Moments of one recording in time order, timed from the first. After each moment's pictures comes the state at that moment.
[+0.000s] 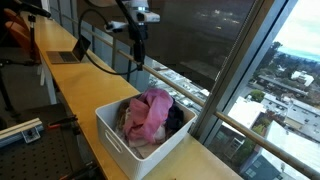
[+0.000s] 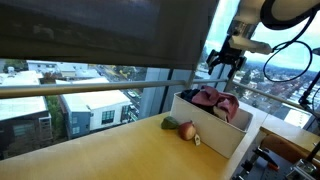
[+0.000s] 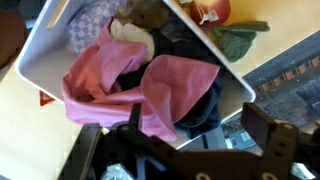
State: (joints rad) arm 0.10 0.07 0.04 -2.03 -0.30 2.23 0.93
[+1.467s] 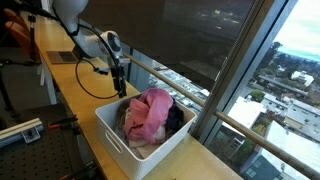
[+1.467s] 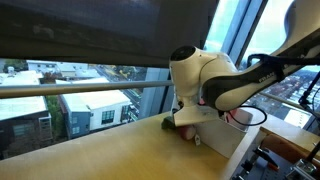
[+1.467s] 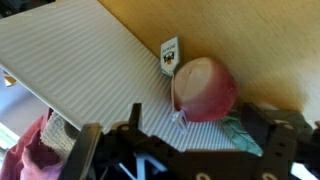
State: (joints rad) arm 0.45 0.64 -0.03 -1.78 -0.66 2.07 1.48
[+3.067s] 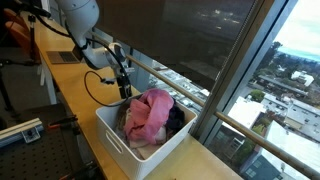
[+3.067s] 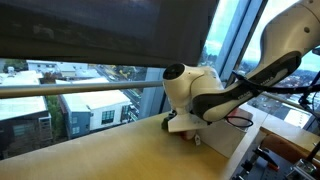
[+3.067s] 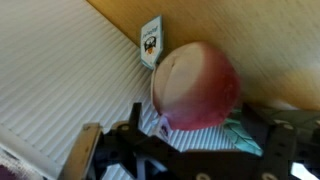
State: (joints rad) arm 0.40 0.79 -0.02 -1.66 -0.77 2.08 1.56
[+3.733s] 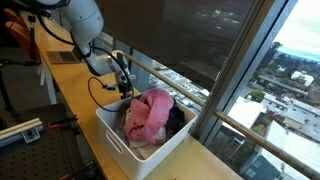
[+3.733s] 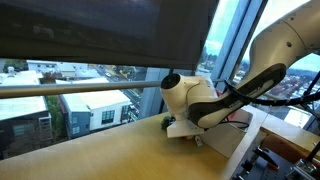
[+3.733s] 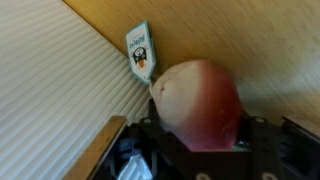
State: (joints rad) arm 0.38 0.88 -0.02 -1.60 -0.76 2.08 1.56
